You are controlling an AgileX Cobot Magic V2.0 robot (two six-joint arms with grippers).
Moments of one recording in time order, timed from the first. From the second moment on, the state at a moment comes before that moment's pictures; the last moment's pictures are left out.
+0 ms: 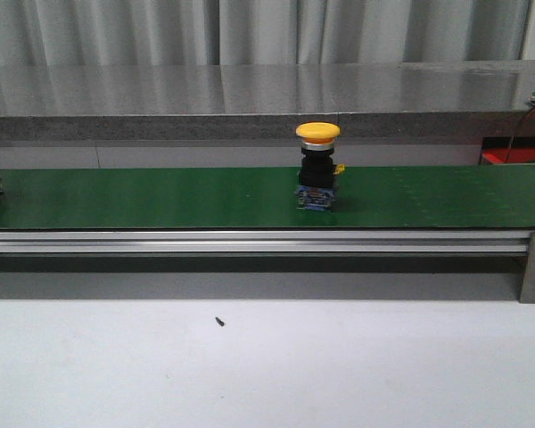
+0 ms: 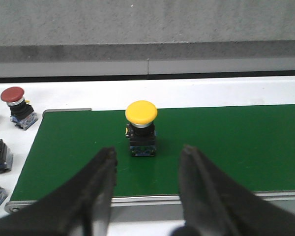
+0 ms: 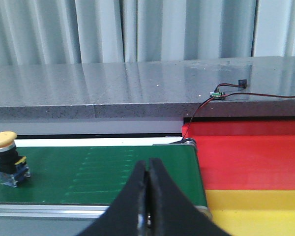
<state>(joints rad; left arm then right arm) -0.05 0.74 -0.54 -0.19 0.25 0.18 0.03 0.00 -0.06 0.07 0.07 0.03</state>
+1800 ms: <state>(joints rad) -0.06 0.68 -0.52 -0.20 0.22 0.18 0.12 1.55 -1.20 0.31 0.73 -0.29</state>
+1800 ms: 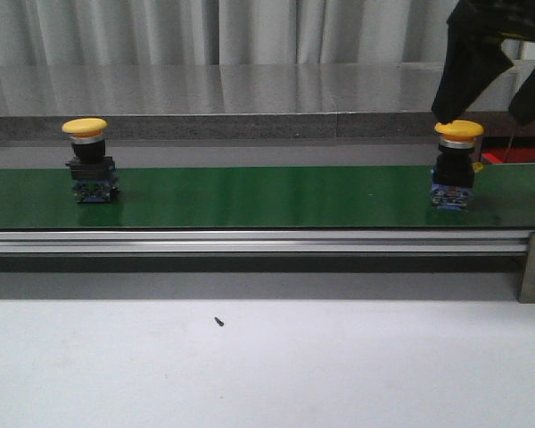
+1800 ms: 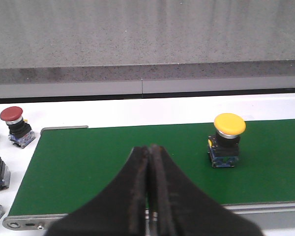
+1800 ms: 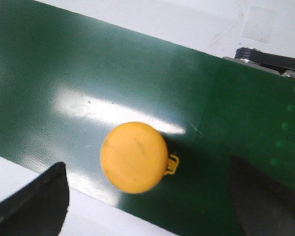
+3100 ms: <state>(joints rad) -0.06 0.68 -0.52 -0.20 0.22 0.18 -0.37 1.51 -1.13 0.23 0.85 -0.29</state>
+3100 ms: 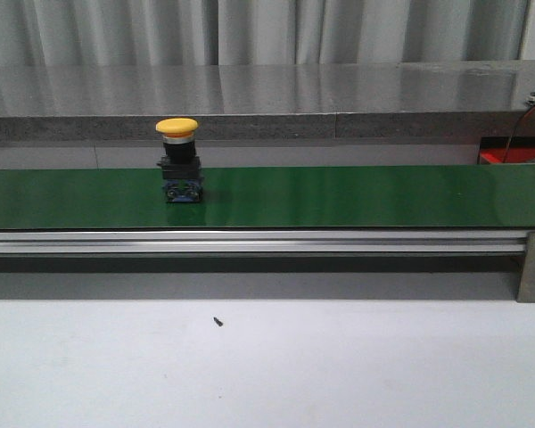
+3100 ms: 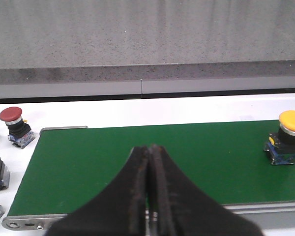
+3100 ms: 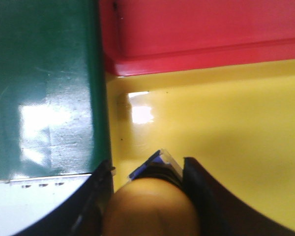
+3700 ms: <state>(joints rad) -0.06 0.68 -0.52 -0.20 0.22 0.18 -0.37 1.71 -1.09 0.27 0.70 -0.29</state>
